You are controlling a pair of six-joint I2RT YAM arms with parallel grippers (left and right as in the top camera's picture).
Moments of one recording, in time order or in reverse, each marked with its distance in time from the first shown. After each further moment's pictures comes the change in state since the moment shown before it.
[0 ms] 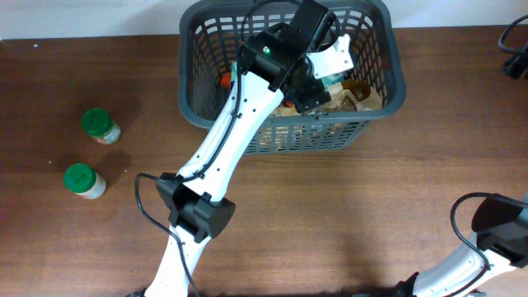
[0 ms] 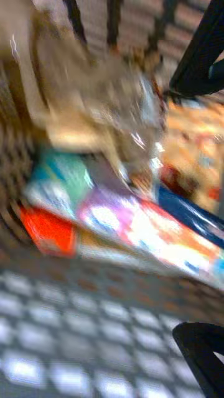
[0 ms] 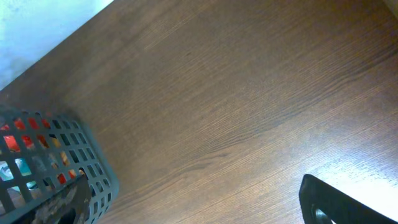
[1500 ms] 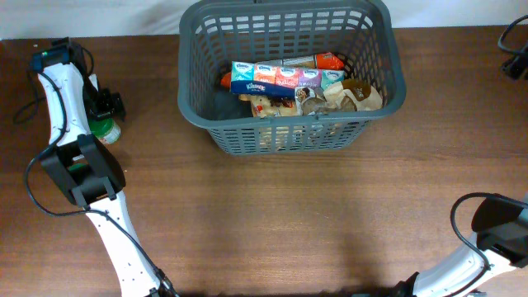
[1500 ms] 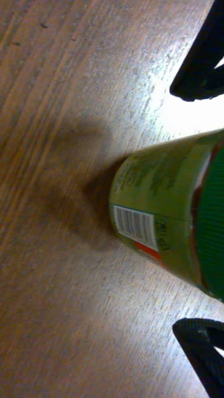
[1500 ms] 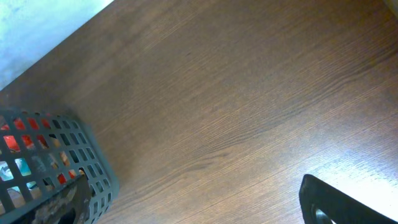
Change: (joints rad) left arm 0.975 0.330 -0.111 -0.171 -0.019 -0.688; right arm 0.000 0.000 0.000 0.000 0.000 0.000
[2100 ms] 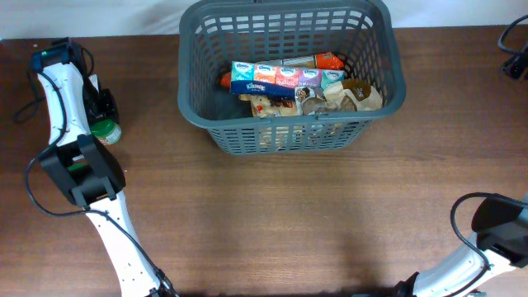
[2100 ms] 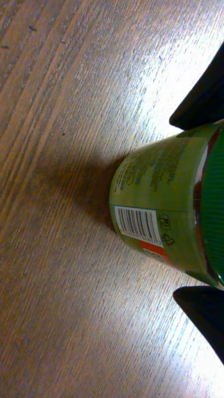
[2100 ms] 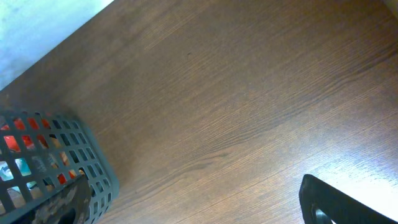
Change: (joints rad) left arm 0.000 0.000 0.000 -0.018 0.005 0.011; right arm 0.000 0.000 0.000 0.000 0.000 0.000
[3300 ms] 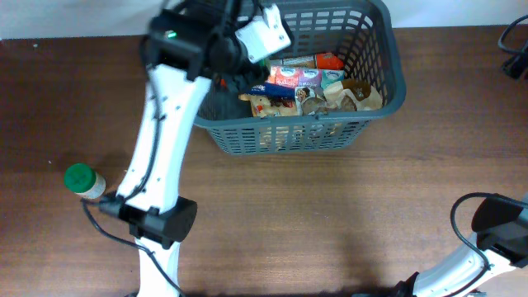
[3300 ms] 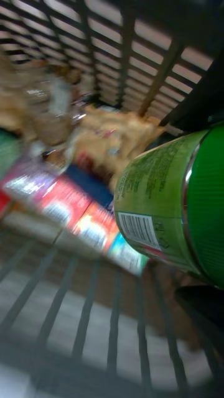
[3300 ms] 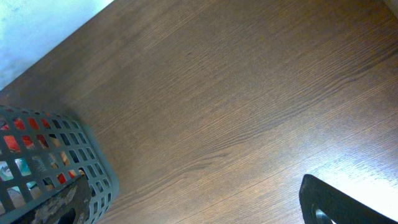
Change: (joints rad) left arm -0.752 -0.516 0.024 0.015 0.229 0.752; right arm 0.000 0.000 0.000 0.000 0.000 0.000
